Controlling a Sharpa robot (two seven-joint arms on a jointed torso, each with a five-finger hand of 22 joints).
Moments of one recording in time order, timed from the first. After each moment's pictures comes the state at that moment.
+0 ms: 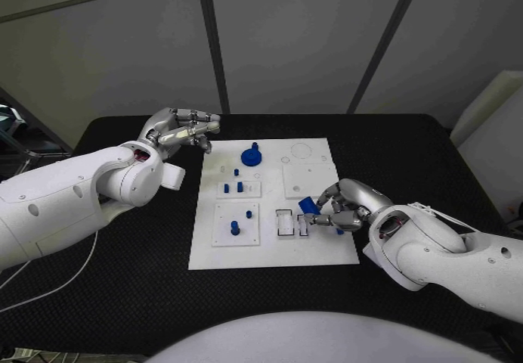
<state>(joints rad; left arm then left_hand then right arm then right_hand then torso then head) 1.09 -0.85 0.10 1.39 -0.26 -0.24 0.29 1.35 -0.11 0.38 -0.02 0.13 0.95 0.19 0.18 0.08 0.98 0.11 0.42 0.17 1.14 0.03 0.95 0.46 0.19 1.19 0.12 0.43 1.10 0.87 -1.02 0.07 1.92 -1.46 -0.51 -0.50 1.29 -0.05 -0.13 0.28 0.54 1.02 0.07 0.40 0.26 1.41 -0.02 1.27 1.25 1.47 -0.07 1.55 1.31 0.14 1.31 0.03 1.09 0.80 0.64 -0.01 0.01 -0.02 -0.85</state>
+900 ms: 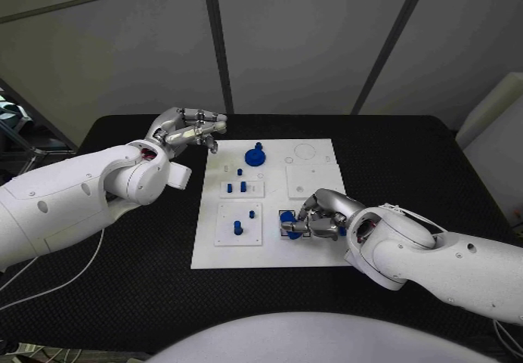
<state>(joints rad) 1.09 -0.84 0.10 1.39 -0.26 -0.23 0.29 1.35 -0.11 0.38 -0.02 0.13 0.95 0.19 0.18 0.08 0.98 0.12 0.43 0.17 1.14 0.03 0.95 0.46 0.19 1.19 0.12 0.43 1.10 0.87 -0.90 0.07 1.85 -1.42 -0.37 -0.52 1.14 -0.03 -0.21 0.29 0.39 1.06 0.04 0.45 0.35 1.41 -0.02 1.25 1.23 1.46 -0.08 1.55 1.31 0.14 1.31 0.03 1.09 0.80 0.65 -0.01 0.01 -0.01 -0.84</state>
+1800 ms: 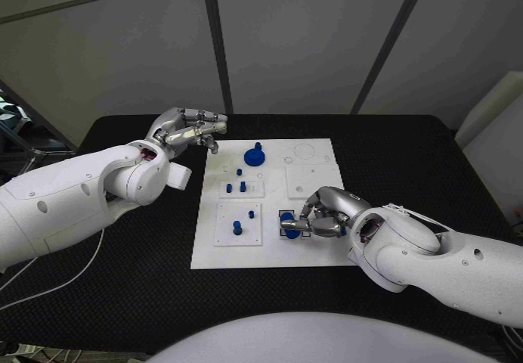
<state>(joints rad) 1.09 -0.84 0.10 1.39 -0.26 -0.22 0.29 1.35 -0.11 0.38 -0.02 0.13 0.94 0.19 0.18 0.08 0.98 0.11 0.43 0.17 1.14 0.03 0.95 0.46 0.19 1.19 0.13 0.42 1.10 0.87 -0.92 0.07 1.88 -1.52 -0.39 -0.55 0.97 -0.11 -0.16 0.29 0.13 1.05 0.04 0.49 0.41 1.42 -0.03 1.23 1.24 1.47 -0.09 1.54 1.31 0.14 1.31 0.02 1.09 0.81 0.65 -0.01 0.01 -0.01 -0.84</state>
